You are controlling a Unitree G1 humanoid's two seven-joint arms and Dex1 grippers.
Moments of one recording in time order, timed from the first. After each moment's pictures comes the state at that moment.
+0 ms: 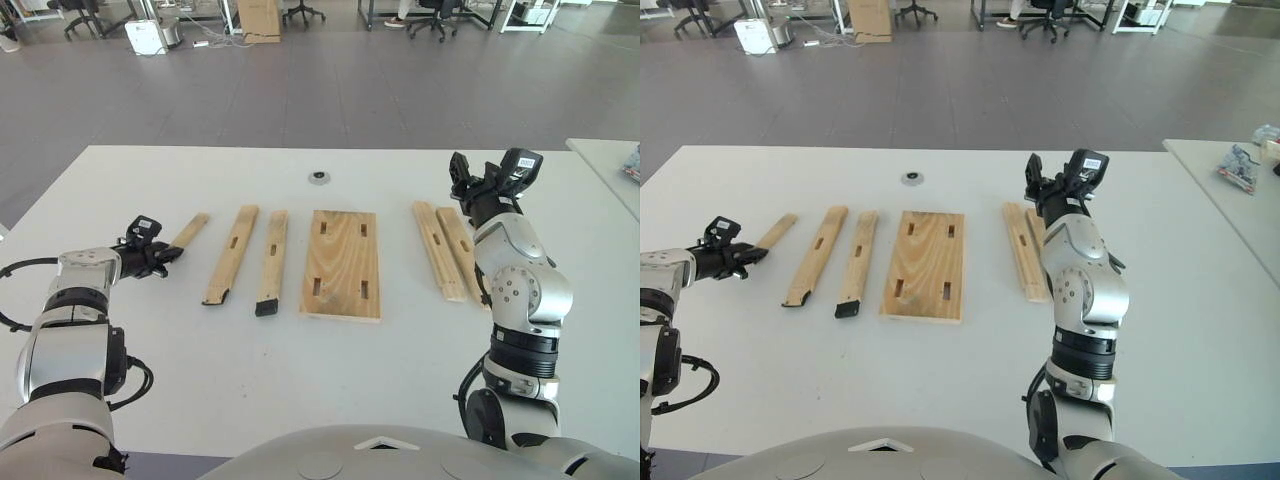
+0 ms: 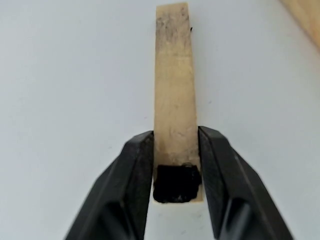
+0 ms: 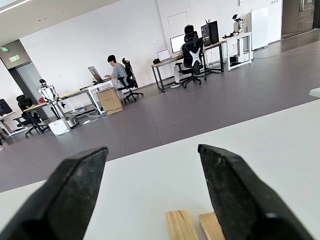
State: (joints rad) left arm -0.66 0.71 0.07 1.28 0.01 -0.01 -0.83; right arm -0.35 -0.09 -0.25 -0.27 0.41 0.64 -0.14
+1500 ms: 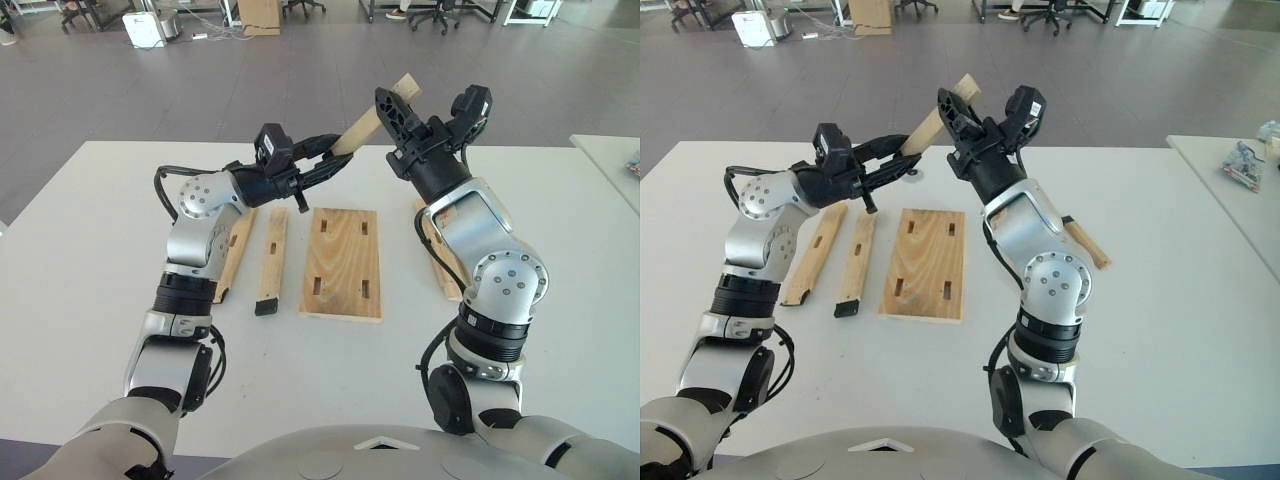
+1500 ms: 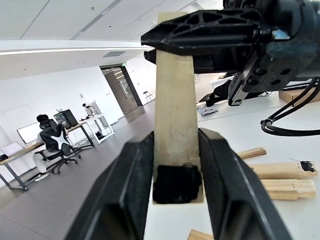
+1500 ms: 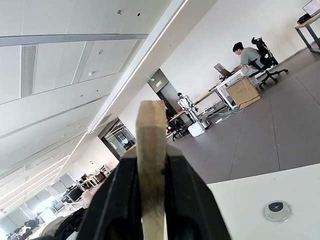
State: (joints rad) left arm -0.59 0.31 -0.05 0.14 -0.35 0.00 -0.97; right arm -0.52 0.09 -0.18 -0.44 0.99 0.75 -0.19
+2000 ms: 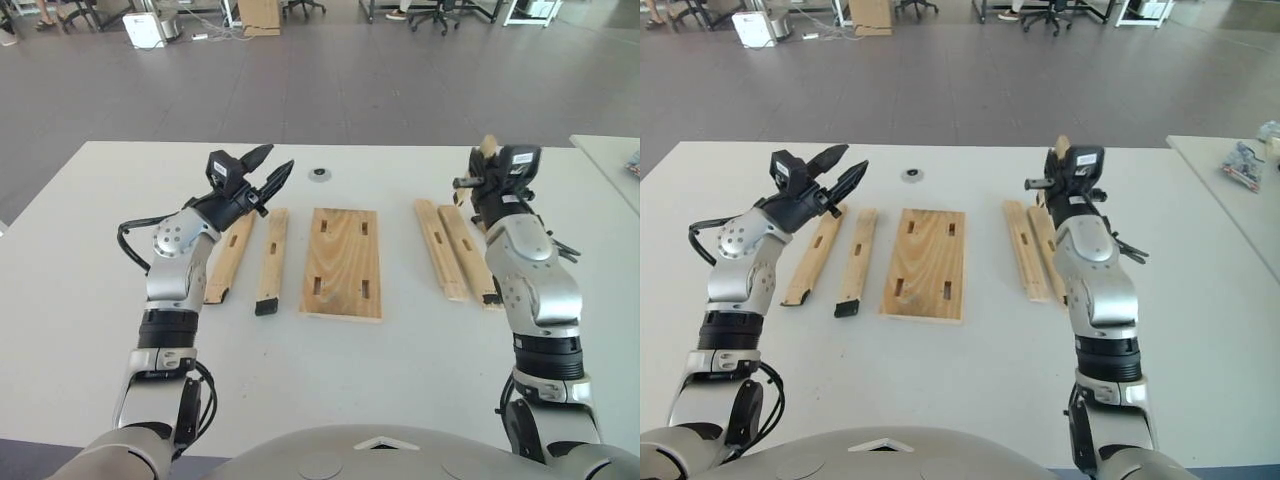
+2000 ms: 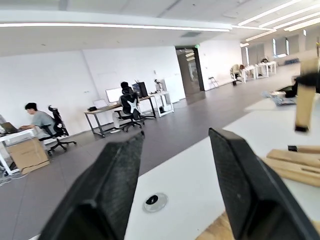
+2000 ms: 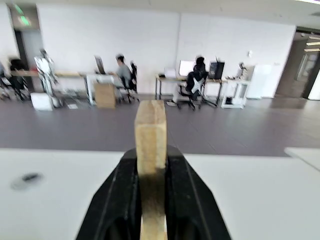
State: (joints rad) left arm -0.39 0.32 0.09 0.13 -0.31 -0.06 -0.69; right arm -0.30 -0.31 -0.08 -0.13 0.26 0.40 -0.06
